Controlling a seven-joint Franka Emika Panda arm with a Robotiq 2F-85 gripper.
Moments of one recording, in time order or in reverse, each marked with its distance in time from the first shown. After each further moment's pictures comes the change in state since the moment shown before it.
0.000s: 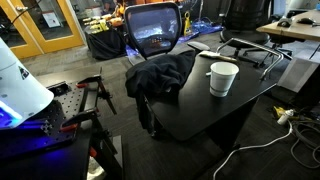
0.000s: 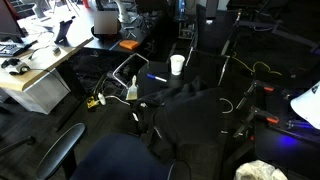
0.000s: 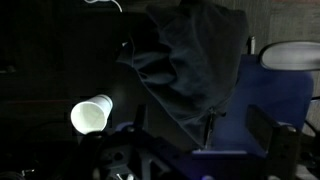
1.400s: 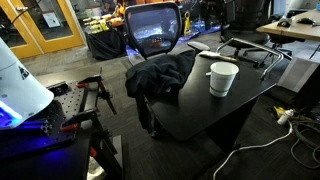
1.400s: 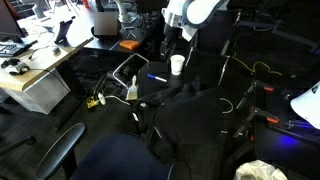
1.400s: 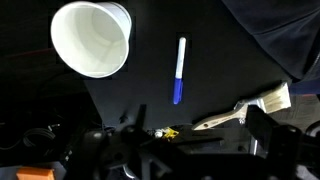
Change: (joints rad) arm -0.055 0.562 -0.094 0.158 -0.039 0.709 0.023
